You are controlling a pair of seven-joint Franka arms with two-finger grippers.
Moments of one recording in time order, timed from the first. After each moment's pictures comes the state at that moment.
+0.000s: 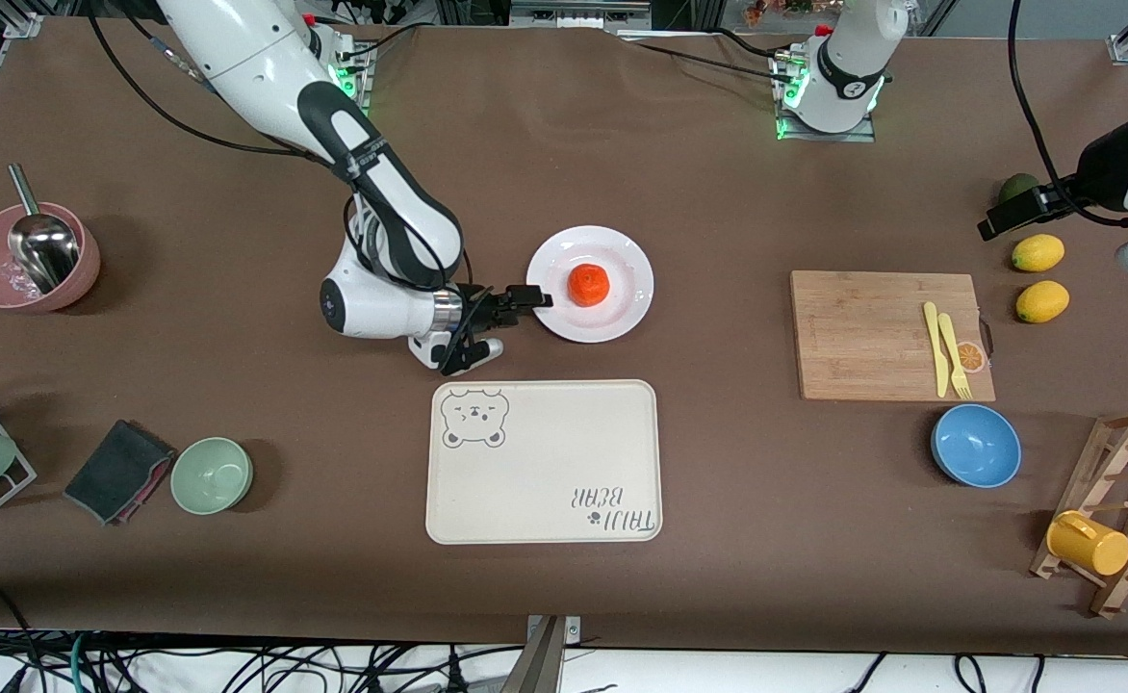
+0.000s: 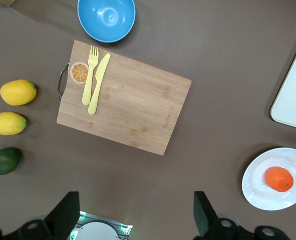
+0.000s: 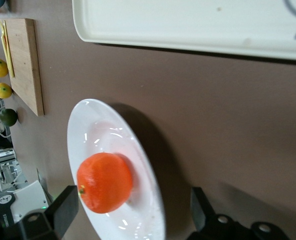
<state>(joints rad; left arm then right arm) 0.07 0.00 -0.04 -1.62 -0.07 1.45 -0.31 0.35 0.67 0.22 -1.82 1.02 2.33 -0.50</state>
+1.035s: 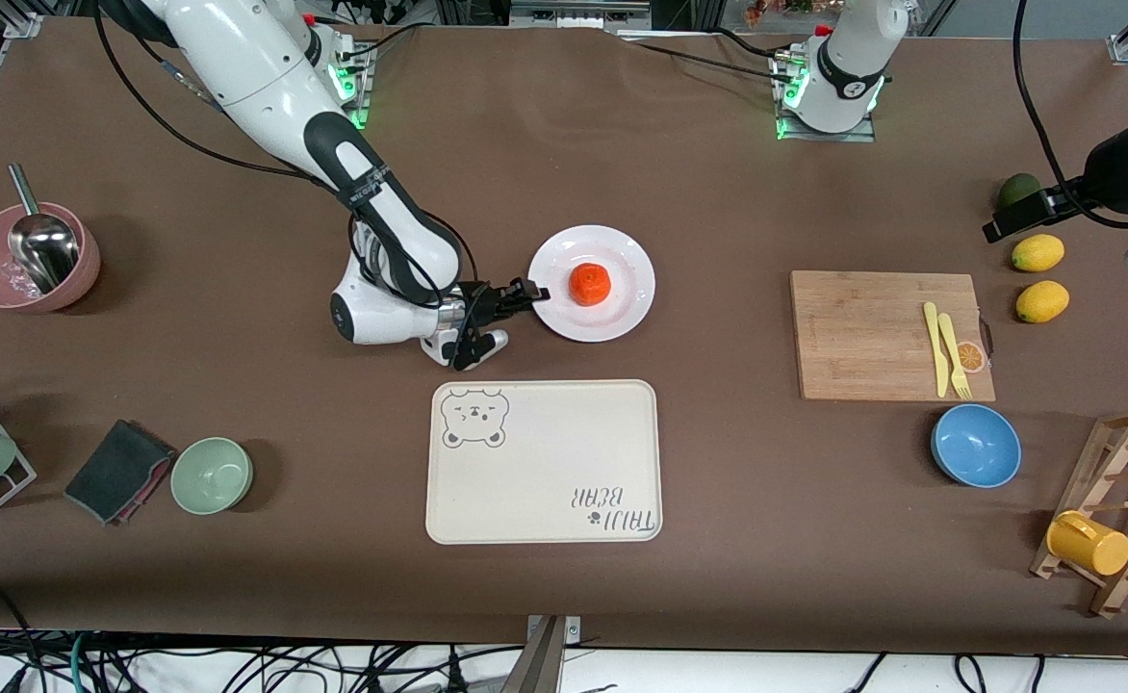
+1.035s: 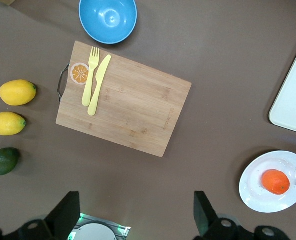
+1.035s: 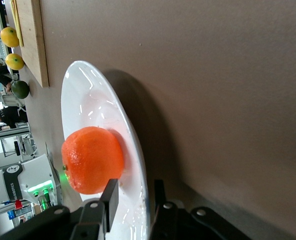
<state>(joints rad) 0.08 0.01 -0.04 -1.61 -0.08 1.46 -0.31 0.36 0.73 0.22 -1.82 1.09 2.25 -0.64</state>
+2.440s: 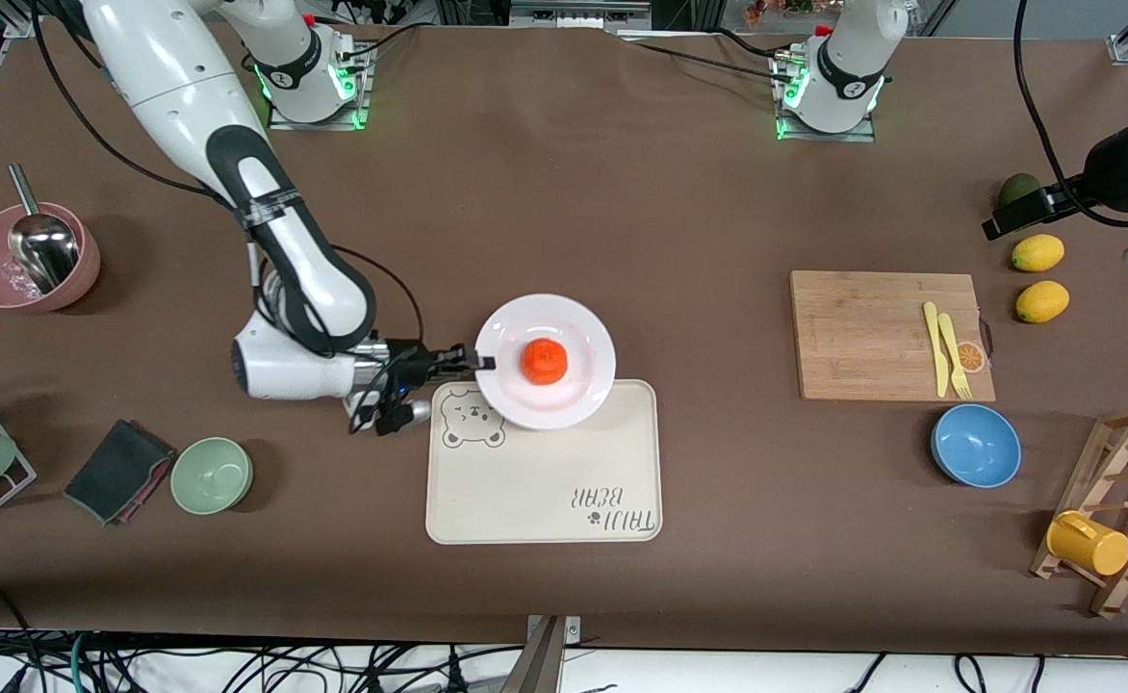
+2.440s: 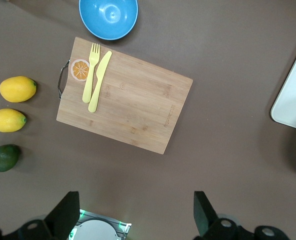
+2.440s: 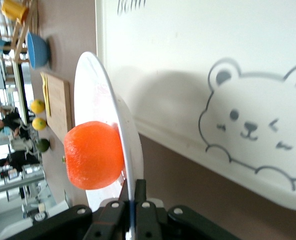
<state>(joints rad) 0.08 0.01 -0.04 -1.61 -0.08 1.45 -0.31 0.18 0.75 0.19 -1.54 0.95 2.15 -0.40</state>
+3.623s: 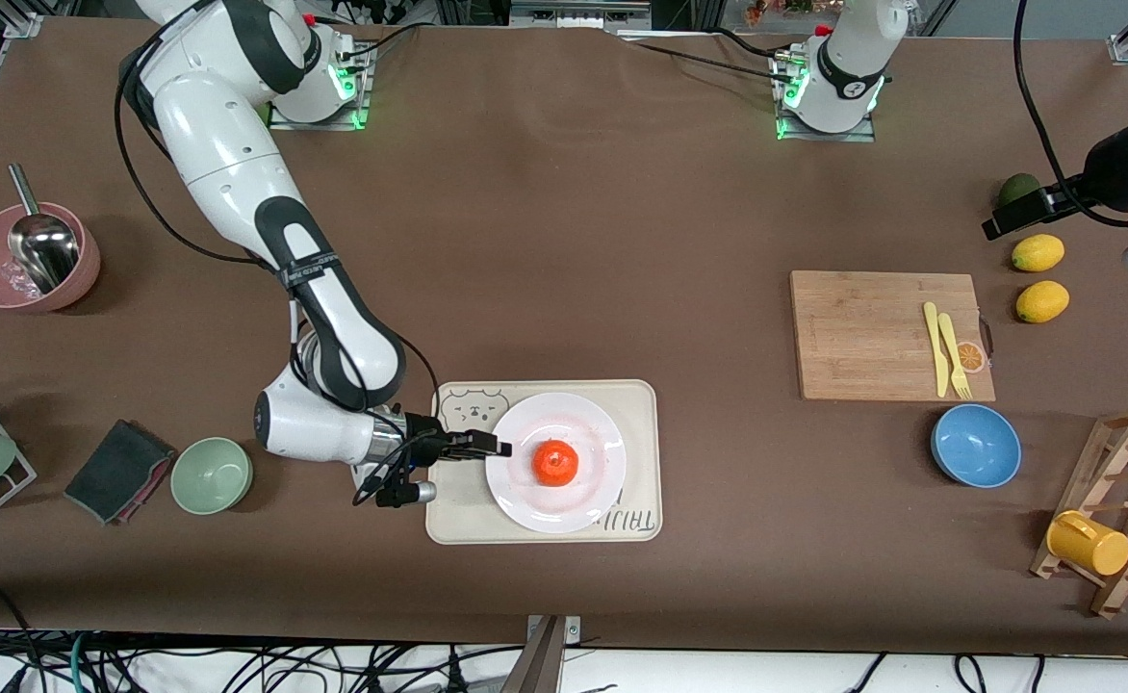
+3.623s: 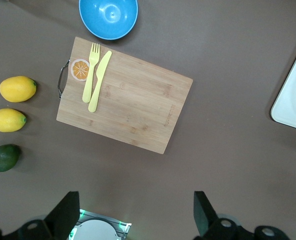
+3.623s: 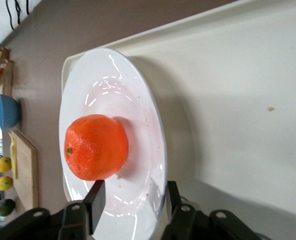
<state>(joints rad) 0.08 0.01 -0.04 -1.61 -0.08 1.45 -0.31 0.24 1.09 0.20 -1.09 0.74 2.27 -0.27</state>
